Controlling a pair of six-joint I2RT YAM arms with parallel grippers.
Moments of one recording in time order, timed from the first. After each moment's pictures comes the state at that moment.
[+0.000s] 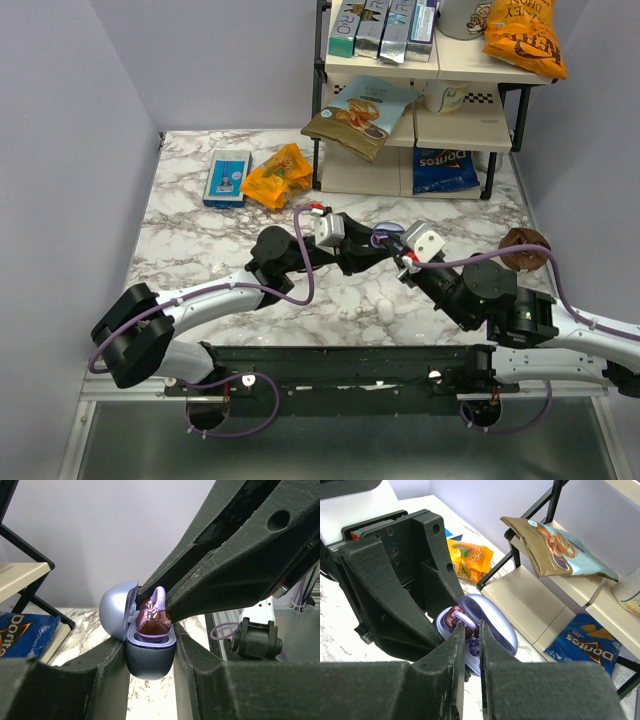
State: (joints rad) left arm -0.91 1.34 0.74 1.00 0.57 -0.18; right arm 1.35 0.79 0.95 -0.19 0.66 -0.36
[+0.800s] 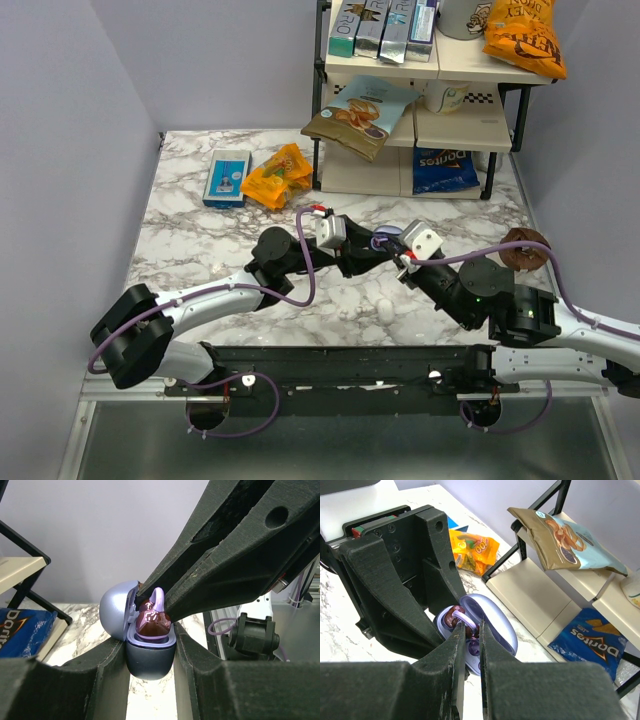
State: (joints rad) left arm -0.91 1.33 0.74 0.98 0.57 -0.18; right arm 1.34 0.80 0.98 -0.28 0.64 -0.32
